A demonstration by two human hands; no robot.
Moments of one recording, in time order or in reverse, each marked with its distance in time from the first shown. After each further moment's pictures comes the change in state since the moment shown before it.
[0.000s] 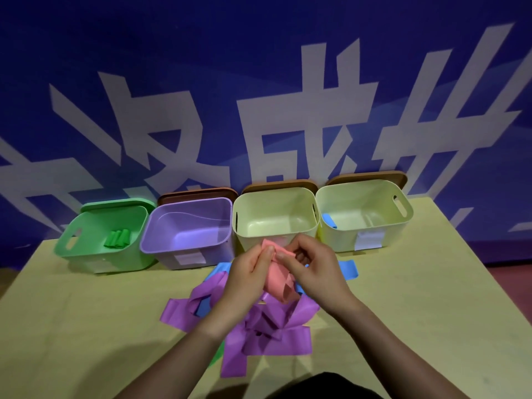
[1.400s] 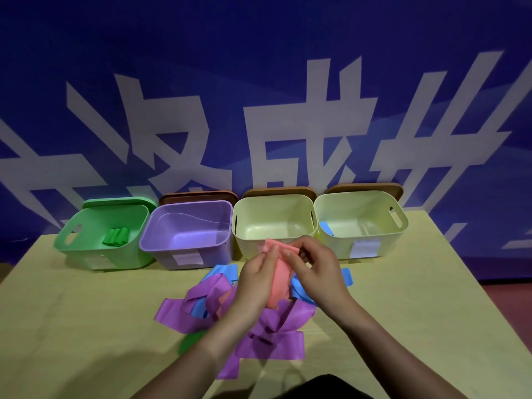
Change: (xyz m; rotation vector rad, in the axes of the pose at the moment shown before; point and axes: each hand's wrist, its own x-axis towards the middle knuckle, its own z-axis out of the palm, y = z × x) left_hand -0.013 0.026 0.022 -0.284 0.090 -0.320; right_hand -0.003 -0.004 -0.005 -0.014 0.034 -0.059
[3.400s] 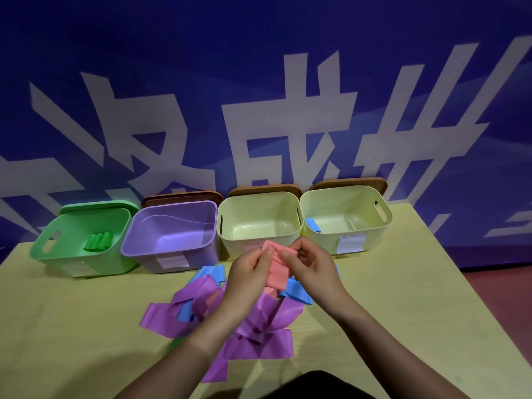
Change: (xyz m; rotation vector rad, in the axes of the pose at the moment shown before) left_hand 0.014 -0.008 0.009 0.258 -0.075 0.158; right_hand -0.003 0.010 -0.023 0.236 -0.049 0.265
